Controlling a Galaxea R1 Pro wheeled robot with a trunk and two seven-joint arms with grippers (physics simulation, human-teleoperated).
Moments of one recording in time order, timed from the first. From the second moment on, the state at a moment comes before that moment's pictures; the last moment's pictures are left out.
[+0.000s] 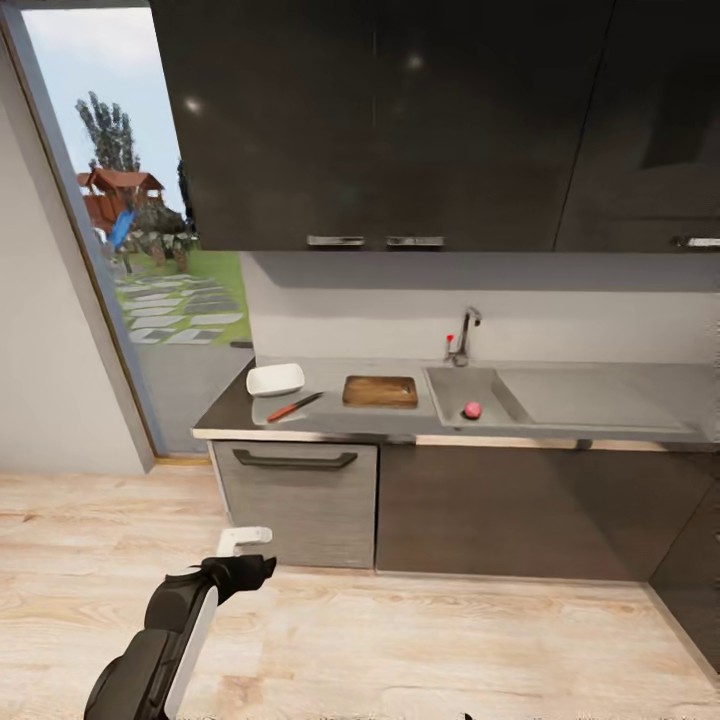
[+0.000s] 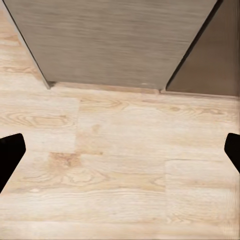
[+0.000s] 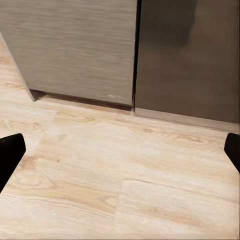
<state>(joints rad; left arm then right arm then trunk) -0.28 -0.05 0.02 -1.37 0.02 0.80 -0.01 0.13 0.16 0.03 -0.85 0.24 -0.47 0.00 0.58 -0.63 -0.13</state>
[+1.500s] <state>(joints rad) -0.28 -0.05 0.02 -1.35 0.02 0.80 -0.01 0.13 0.16 0.03 -0.83 0.24 -0.47 0.01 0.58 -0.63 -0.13</state>
